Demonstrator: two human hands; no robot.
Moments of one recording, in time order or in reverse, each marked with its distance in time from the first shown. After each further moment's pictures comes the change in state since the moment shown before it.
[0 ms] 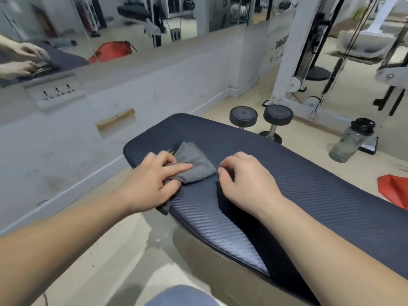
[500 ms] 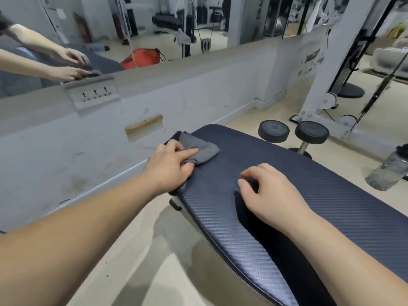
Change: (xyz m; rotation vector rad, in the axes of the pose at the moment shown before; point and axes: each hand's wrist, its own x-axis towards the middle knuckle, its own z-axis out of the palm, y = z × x) left_hand 0.047 -0.073 -0.007 0.033 0.028 -0.354; right_hand 0.042 -0.028 0.031 0.035 -0.031 -0.042
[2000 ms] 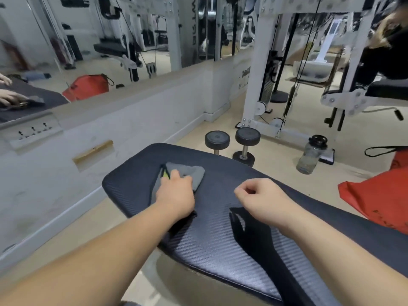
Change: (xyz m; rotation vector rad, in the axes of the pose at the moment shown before) left_hand -0.041 0.179 0.010 0.177 -0.248 0.007; right_hand -0.083 0.058 -0.111 0.312 -0.024 0.407
